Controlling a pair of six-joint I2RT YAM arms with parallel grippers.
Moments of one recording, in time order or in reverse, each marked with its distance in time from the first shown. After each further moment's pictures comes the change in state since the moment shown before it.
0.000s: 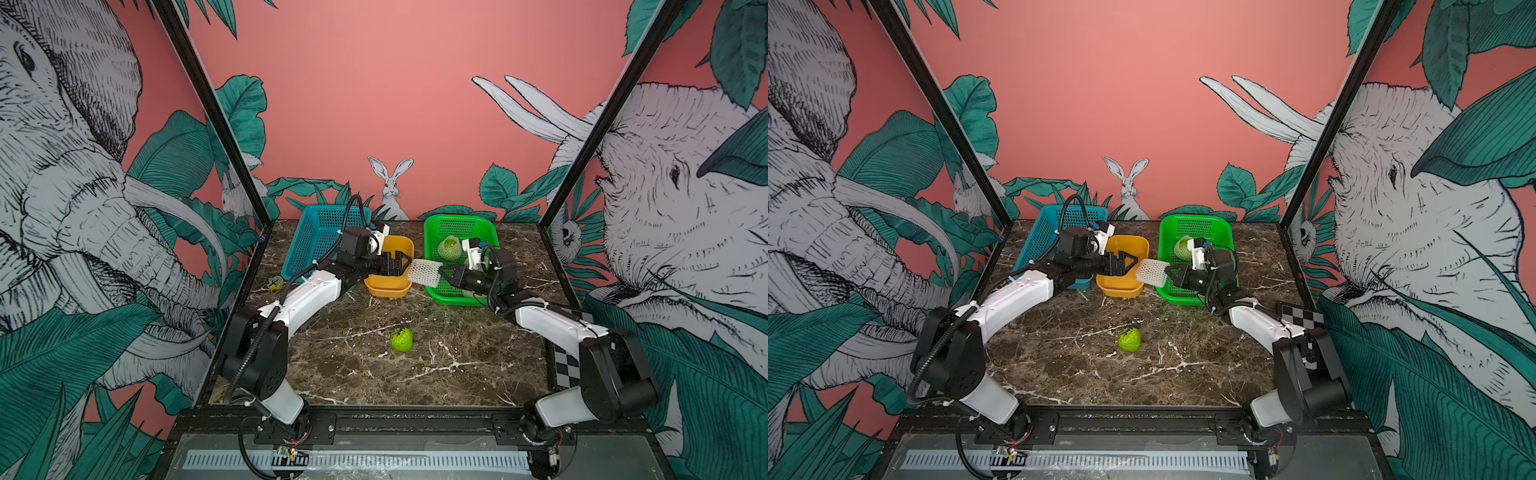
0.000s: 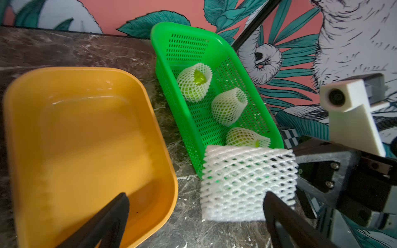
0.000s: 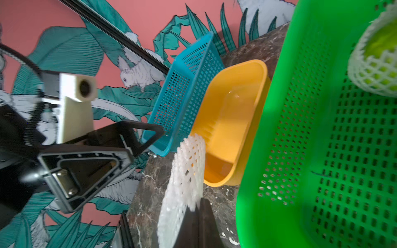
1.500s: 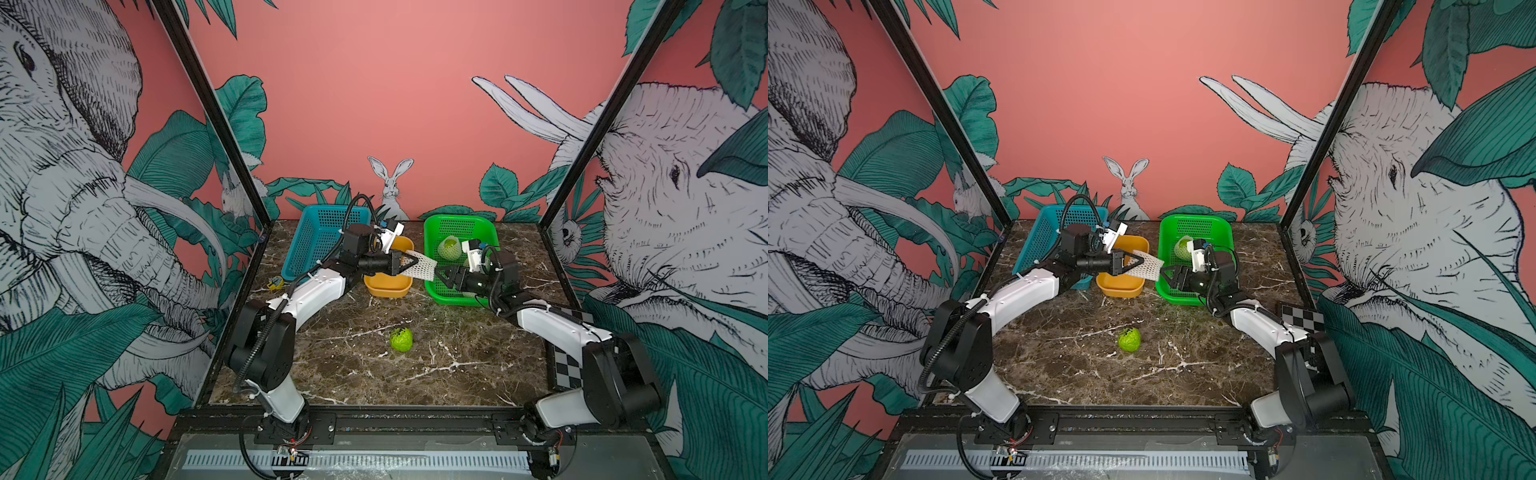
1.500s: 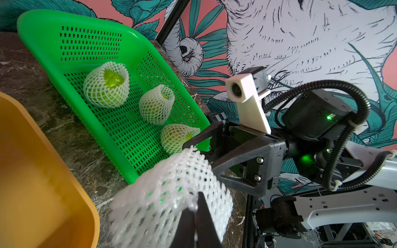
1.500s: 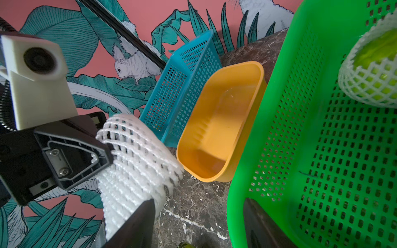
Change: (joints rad) left arm 0.009 0.078 0.009 0.216 0.441 -0.077; right arm -0.003 -0.015 -0.032 0.042 -0.028 -0.057
